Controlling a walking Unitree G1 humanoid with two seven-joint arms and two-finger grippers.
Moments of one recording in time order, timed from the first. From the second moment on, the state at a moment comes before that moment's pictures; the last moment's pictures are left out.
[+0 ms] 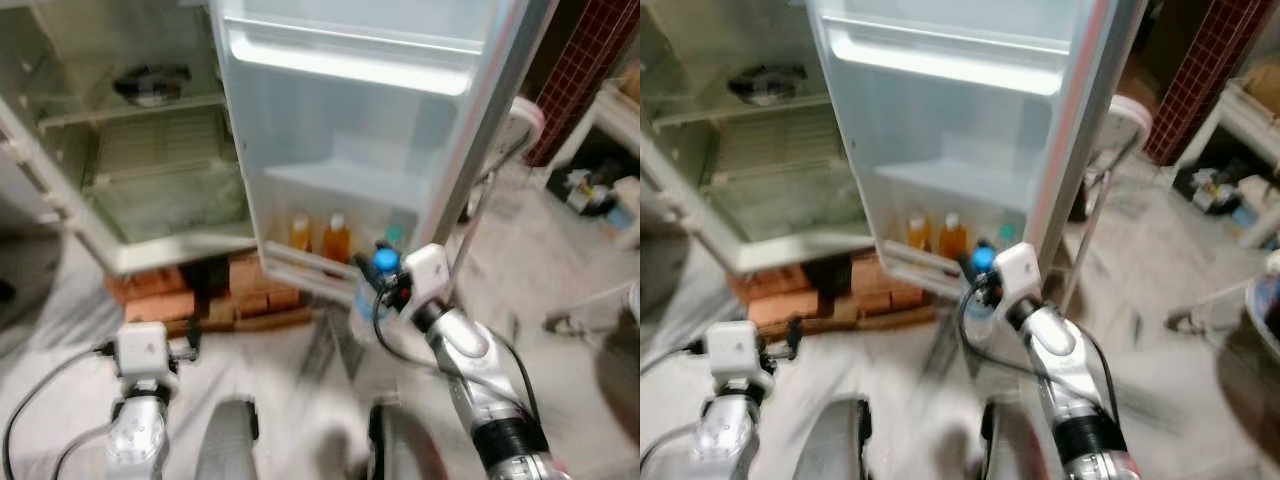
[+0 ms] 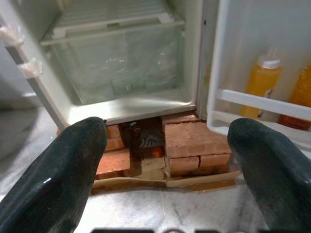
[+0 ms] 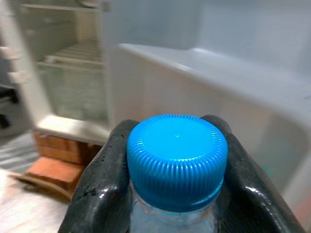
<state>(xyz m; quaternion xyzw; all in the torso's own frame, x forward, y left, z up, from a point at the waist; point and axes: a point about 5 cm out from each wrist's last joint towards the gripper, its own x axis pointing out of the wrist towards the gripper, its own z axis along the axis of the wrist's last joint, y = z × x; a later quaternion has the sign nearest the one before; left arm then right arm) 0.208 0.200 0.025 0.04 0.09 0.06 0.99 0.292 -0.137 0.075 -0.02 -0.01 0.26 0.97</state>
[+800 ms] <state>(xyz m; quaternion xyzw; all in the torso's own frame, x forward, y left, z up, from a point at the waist) 0.204 0.220 0.023 0.05 0.10 0.08 0.99 0.294 -0.106 0.080 0.00 -0.02 0.30 0.95</state>
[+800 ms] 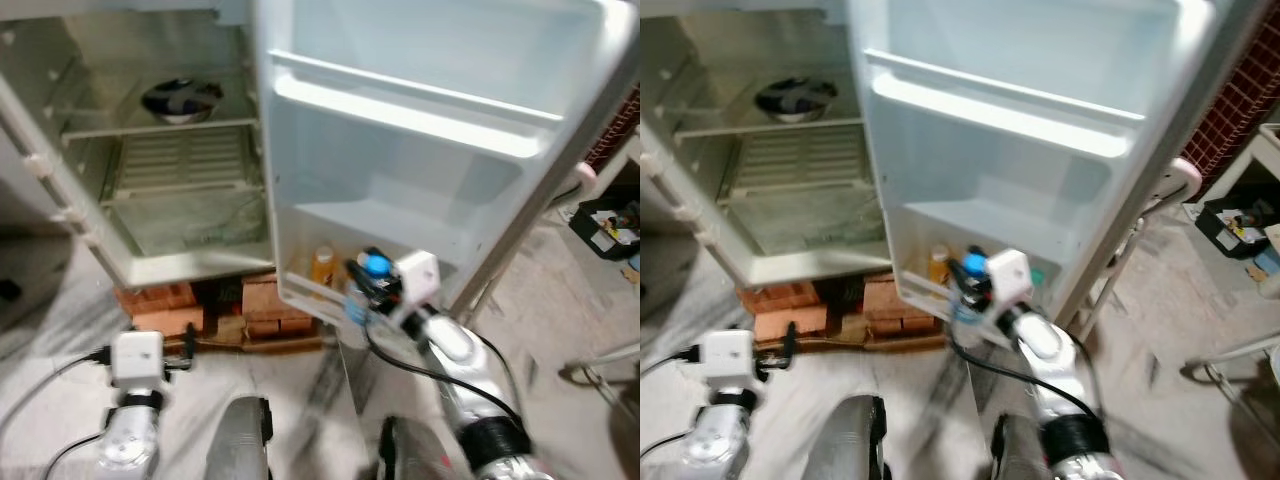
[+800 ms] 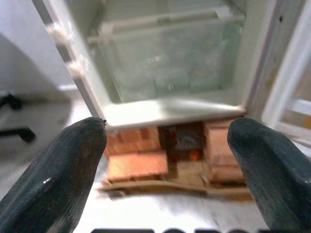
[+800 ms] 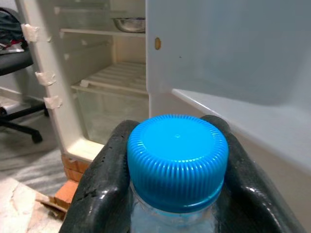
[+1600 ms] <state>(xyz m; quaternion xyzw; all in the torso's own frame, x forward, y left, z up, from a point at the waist) 0.209 0.208 0.023 0.06 0.10 0.05 0.99 0.295 -0.121 0.076 -0.02 -0.02 0.28 0.96</state>
